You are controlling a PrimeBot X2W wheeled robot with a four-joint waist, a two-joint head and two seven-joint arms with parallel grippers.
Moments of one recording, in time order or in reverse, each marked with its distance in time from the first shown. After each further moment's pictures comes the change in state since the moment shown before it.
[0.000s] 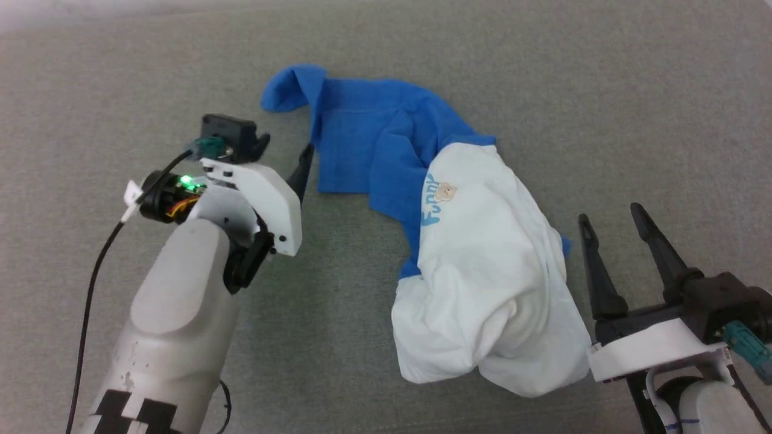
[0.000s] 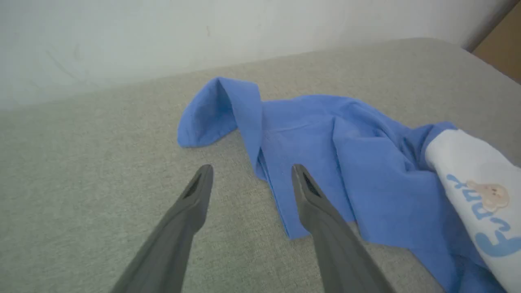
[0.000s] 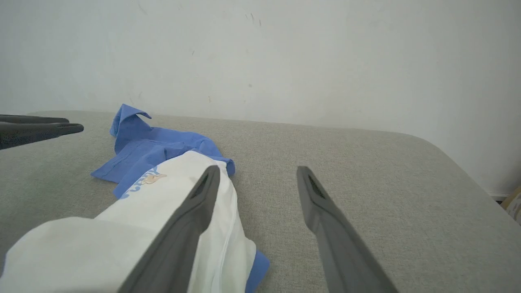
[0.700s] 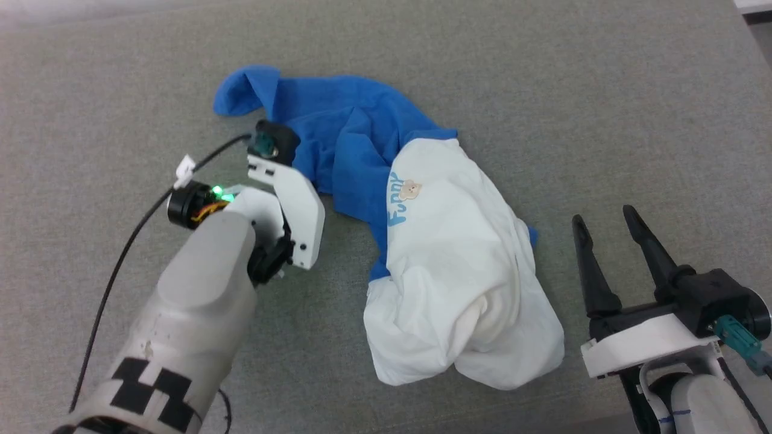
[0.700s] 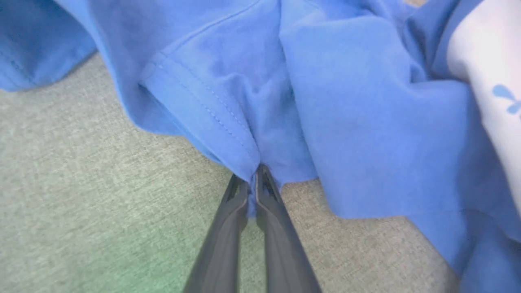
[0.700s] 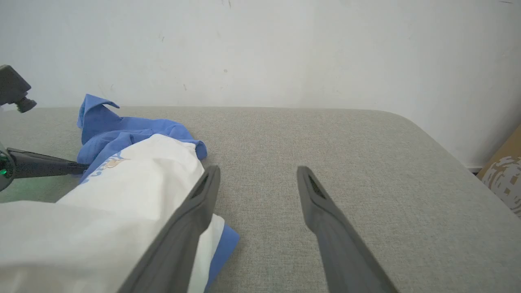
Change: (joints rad) left arm -0.147 -0.005 -0.246 0.275 -0.127 -0.018 0.198; right arm -0.033 0.000 0.006 0.087 0.035 0.000 -0.040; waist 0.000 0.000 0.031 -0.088
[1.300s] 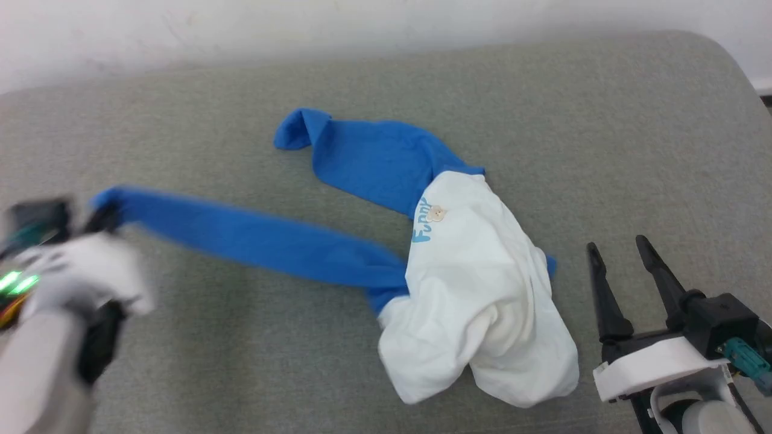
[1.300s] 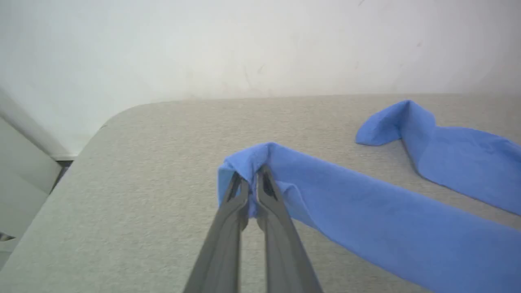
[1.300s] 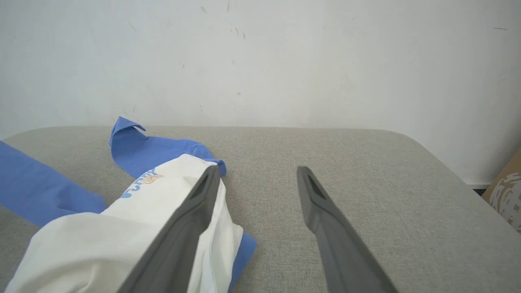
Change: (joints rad) left arm 0.433 0.325 0.296 -0.518 -0.078 0.314 -0.235; right arm 0.073 0.000 -0.037 -0.002 0.006 0.000 0.013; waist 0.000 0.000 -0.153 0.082
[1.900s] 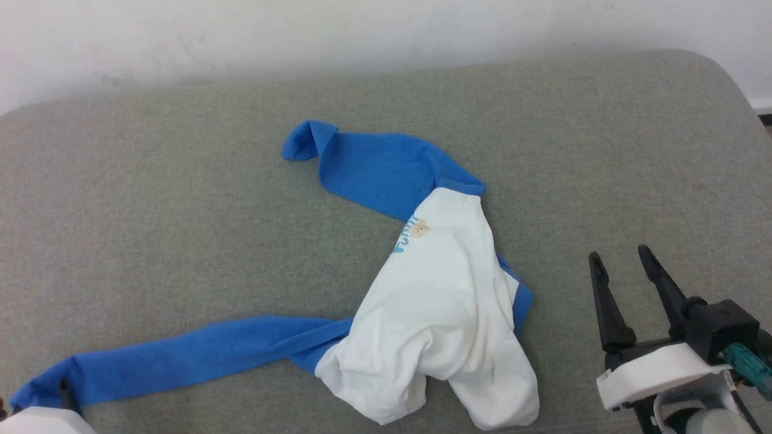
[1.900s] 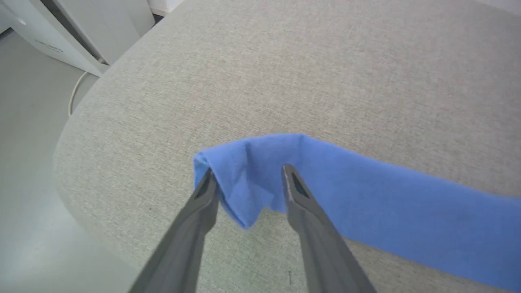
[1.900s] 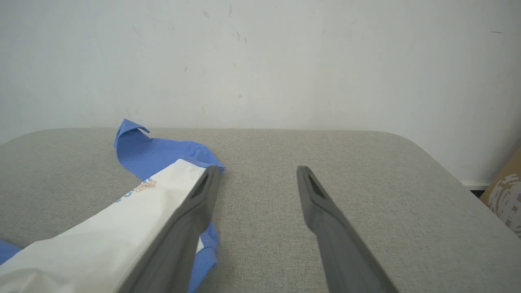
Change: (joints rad) left arm 0.520 -0.011 0.265 -0.081 -0.191 0.146 -0.046; right arm 0.020 0.000 -0.007 -0.005 0.003 0.000 0.017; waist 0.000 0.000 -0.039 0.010
